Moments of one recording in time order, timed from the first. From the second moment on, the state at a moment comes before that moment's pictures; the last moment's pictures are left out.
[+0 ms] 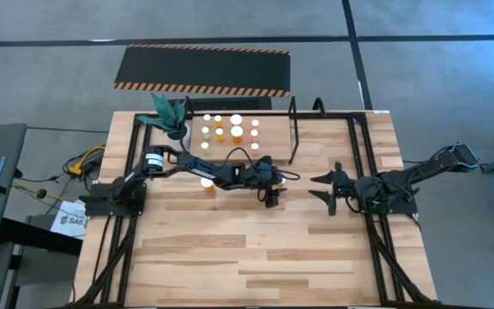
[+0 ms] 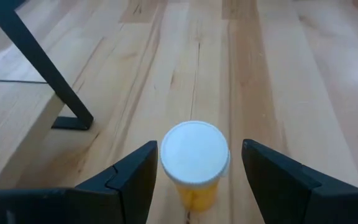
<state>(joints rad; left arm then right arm) 0.07 2.22 1.34 0.35 -0.09 0.04 0.29 0.40 0.01 0.07 0.52 0.30</state>
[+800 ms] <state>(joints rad) 0.08 2.15 1.34 0.24 -0.12 0.02 0.29 0.41 0.01 0.07 0.52 0.30</state>
